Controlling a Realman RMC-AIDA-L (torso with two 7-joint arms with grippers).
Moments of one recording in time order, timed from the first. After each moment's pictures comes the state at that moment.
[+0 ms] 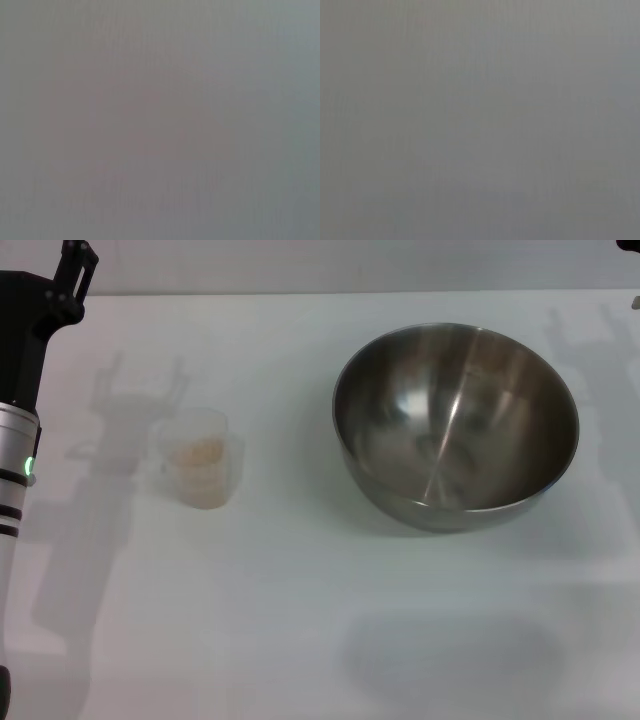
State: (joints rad) left arm -0.49 -2.08 -0.60 -0.32 1.95 1.42 0.02; right arm 0.57 2.08 -1.91 -0.20 0.65 -1.26 0.08
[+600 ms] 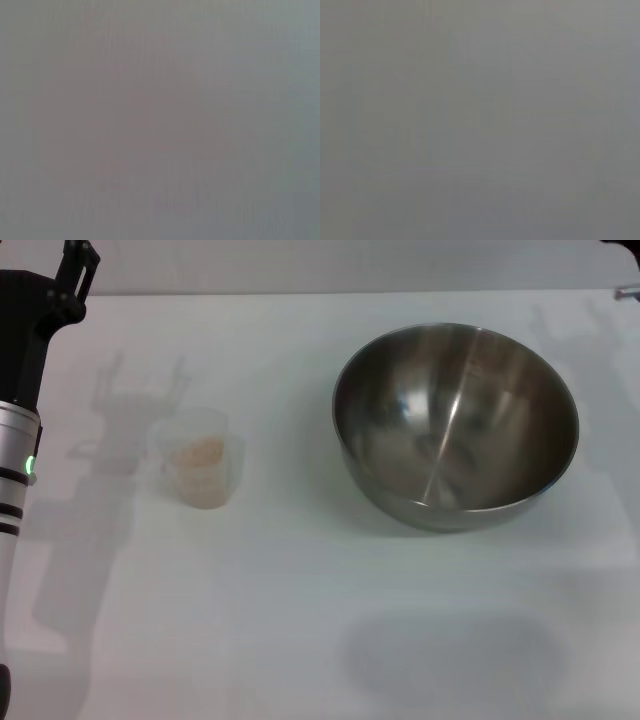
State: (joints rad) left arm -0.49 -2.08 -0.60 -0.32 1.95 1.42 0.02; right arm 0.56 2.07 -1.87 -0.32 0.59 -1.13 -0.01
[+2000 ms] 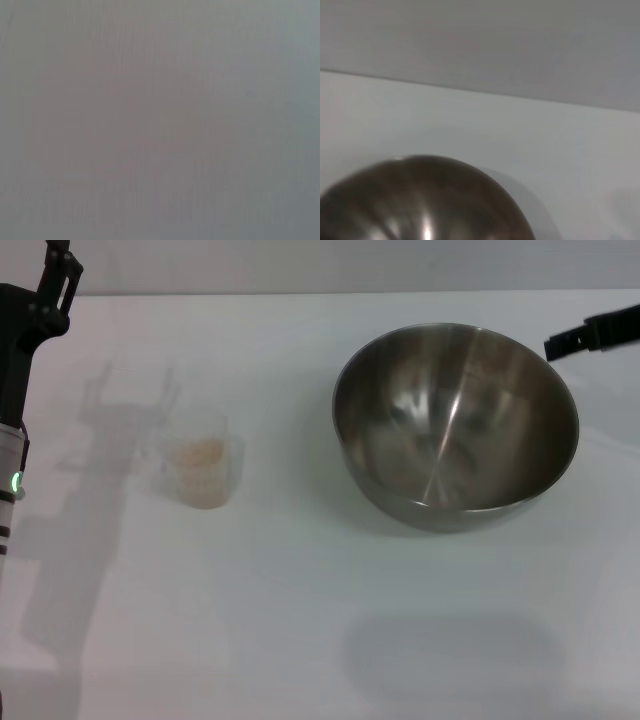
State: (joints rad) left arm -0.46 -2.08 -0.59 -0.32 1.95 1.47 0.00; right arm 0.55 2.05 -1.12 -1.48 0.48 1.45 -0.30
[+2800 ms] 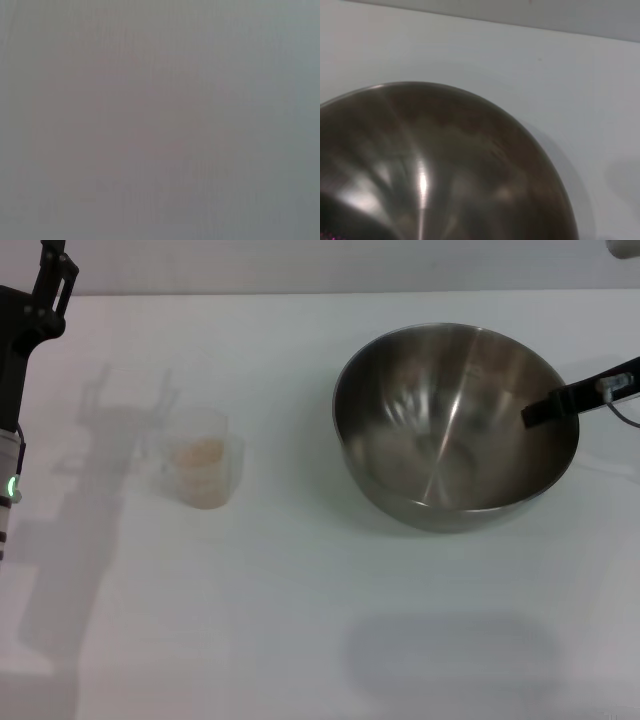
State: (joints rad) left arm -0.45 -2.08 -0.58 -0.32 1.95 1.49 0.00; right arm 0.59 2.07 -1.13 -1.20 0.44 1.32 -0.42
